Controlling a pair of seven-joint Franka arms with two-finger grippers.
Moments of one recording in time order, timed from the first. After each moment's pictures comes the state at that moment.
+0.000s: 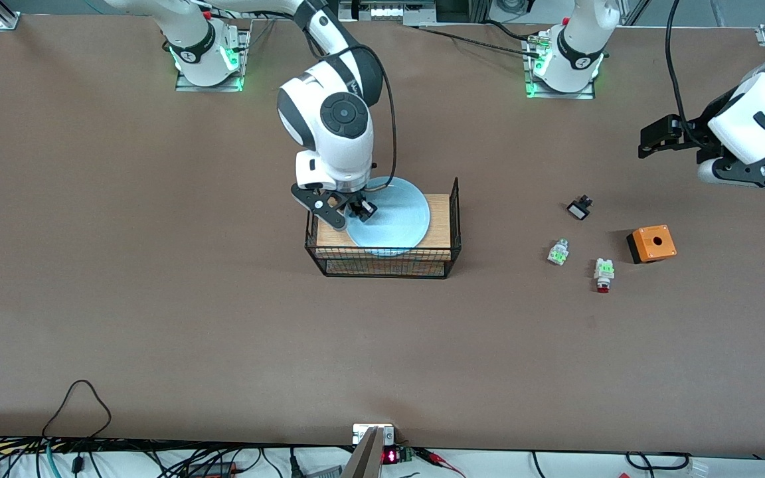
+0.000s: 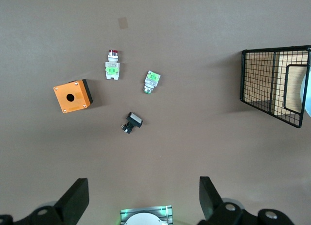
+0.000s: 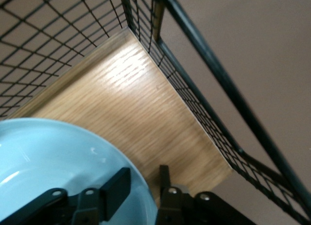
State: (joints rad) left arm -0.06 0.10 -0.04 -1.44 -0.05 1.38 -0.03; right arm 0.92 0.56 -0.23 -1.53 0.05 2.04 1.37
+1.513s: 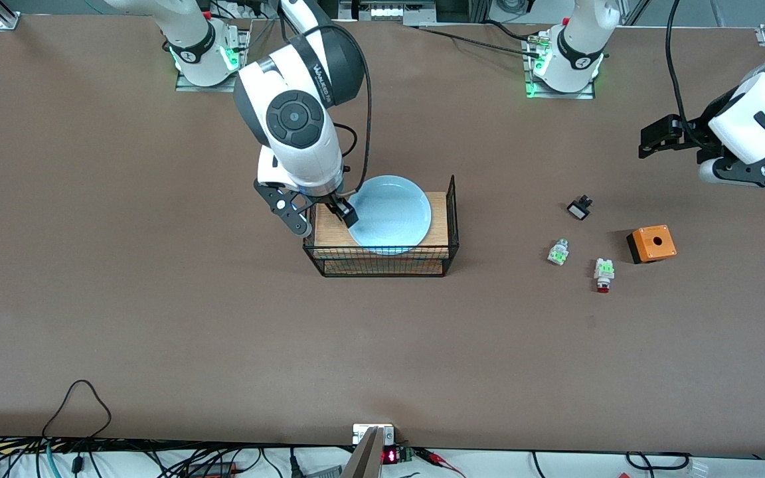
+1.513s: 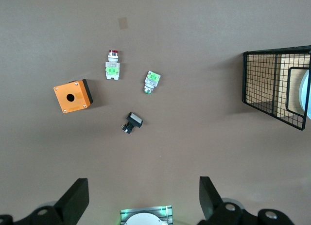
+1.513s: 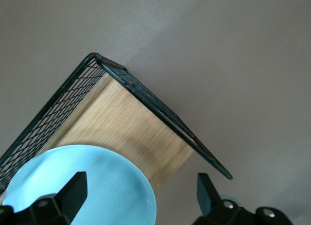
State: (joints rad) left arm -0.06 0.10 -0.04 -1.44 -0.05 1.38 -0.03; right arm 0.93 0.56 -0.39 -1.30 0.25 1.72 1.37
